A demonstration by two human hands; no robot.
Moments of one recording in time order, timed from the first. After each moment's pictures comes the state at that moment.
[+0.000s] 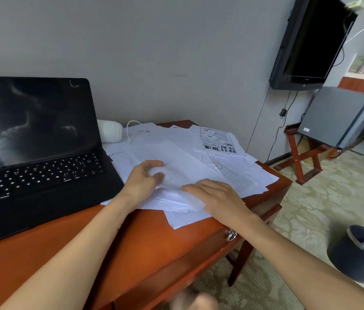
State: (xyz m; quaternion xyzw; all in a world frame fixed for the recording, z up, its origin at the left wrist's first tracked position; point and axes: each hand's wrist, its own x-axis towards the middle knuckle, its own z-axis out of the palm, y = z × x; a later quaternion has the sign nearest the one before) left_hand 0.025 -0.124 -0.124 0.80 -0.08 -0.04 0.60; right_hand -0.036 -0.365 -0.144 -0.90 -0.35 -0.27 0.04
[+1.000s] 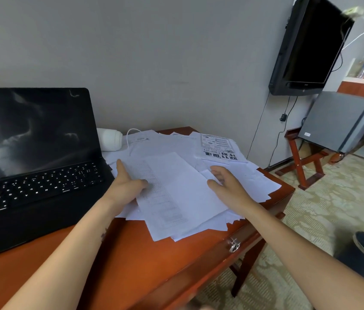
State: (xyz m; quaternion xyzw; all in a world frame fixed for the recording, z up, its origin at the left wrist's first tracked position) left_hand 0.032 -0.098 -0.105 0.79 0.02 -0.08 0.61; right_hand -0.001 -0.383 -0.123 -0.87 0.03 -0.07 0.48
